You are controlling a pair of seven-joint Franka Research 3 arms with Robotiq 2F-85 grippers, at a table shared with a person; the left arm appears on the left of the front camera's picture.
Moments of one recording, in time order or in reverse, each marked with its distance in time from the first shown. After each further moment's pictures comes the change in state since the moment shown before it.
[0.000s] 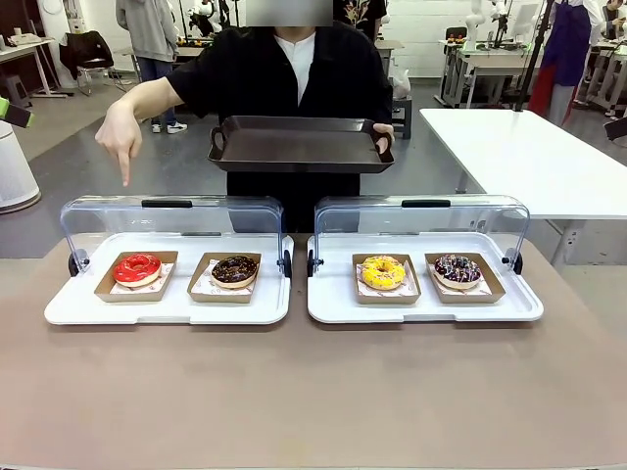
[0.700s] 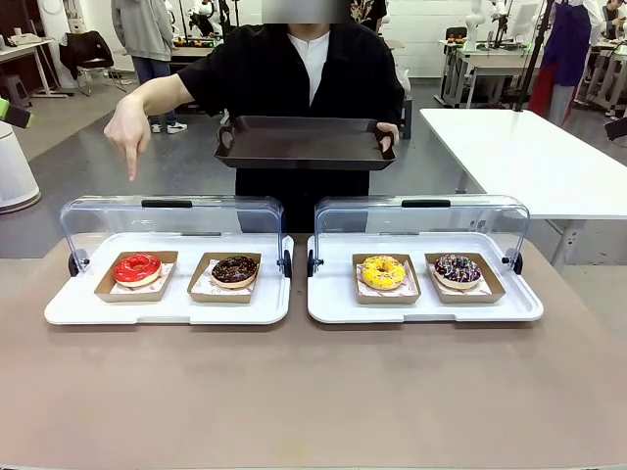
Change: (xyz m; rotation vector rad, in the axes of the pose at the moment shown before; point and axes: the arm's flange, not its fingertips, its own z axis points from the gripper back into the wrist) left arm 0.000 0.000 0.000 0.004 0.019 -0.002; right arm 0.000 0.000 0.000 0.000 0.000 0.000
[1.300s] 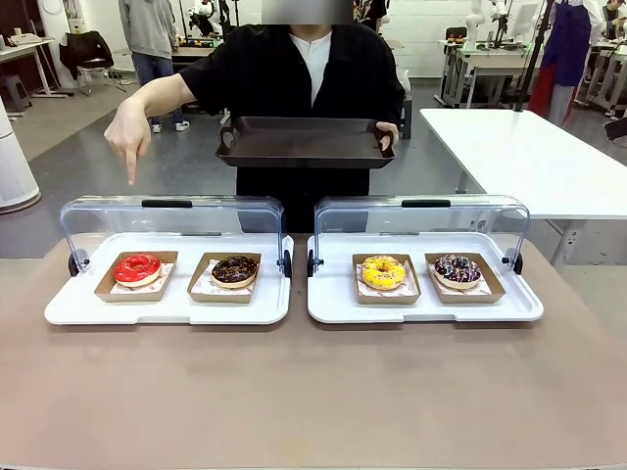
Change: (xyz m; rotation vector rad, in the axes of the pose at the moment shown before) left arm 0.016 -0.050 0.004 0.051 0.519 -0.083; right arm 0.000 0.000 0.000 0.000 0.000 0.000
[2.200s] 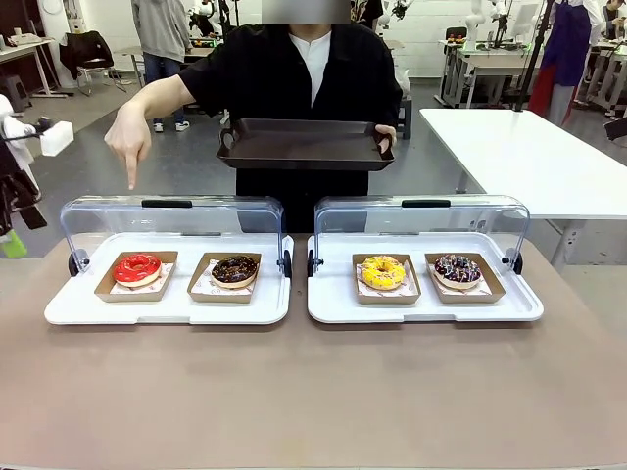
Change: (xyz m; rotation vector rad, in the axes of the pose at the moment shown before) left arm 0.004 0.030 -0.137 0.181 0.380 -0.141; right arm 0.000 0.000 0.000 -0.001 0.000 0.000
